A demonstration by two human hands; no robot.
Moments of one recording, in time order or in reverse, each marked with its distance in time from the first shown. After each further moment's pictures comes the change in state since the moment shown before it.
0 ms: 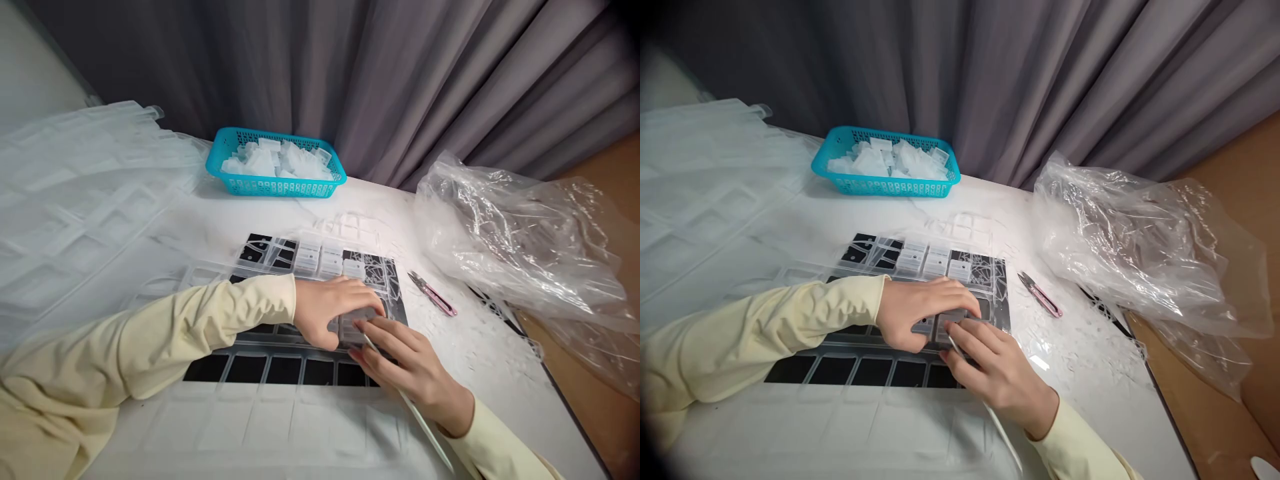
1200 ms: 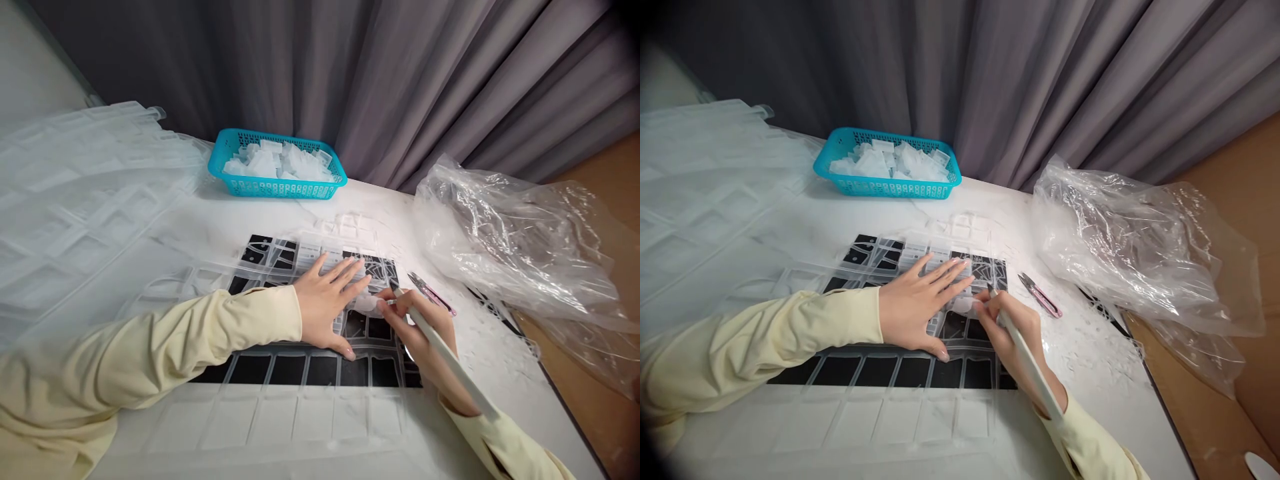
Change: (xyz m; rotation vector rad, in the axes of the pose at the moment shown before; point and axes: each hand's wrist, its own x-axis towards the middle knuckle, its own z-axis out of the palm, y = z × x) left_hand -0.009 0.008 0.026 0.633 0.148 -0.448; right_hand 0.020 0.010 -0.005 0.471 0.249 0.792
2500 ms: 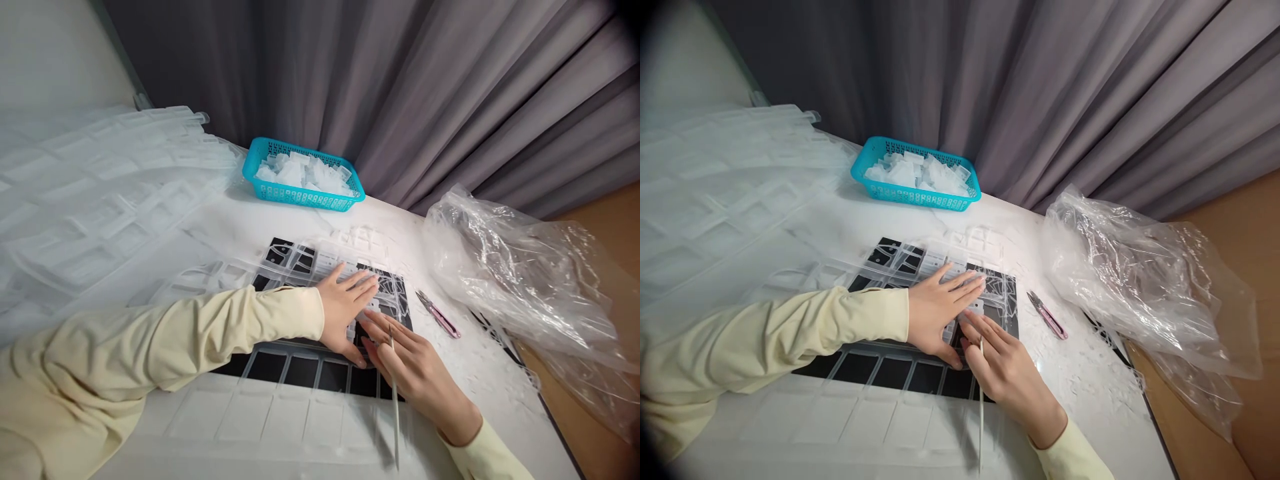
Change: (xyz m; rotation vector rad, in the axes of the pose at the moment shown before) left_hand 0.001 -0.003 0.012 0.001 0.036 0.011; right_hand -0.010 0.002 0.006 -0.605 -0.392 -0.820
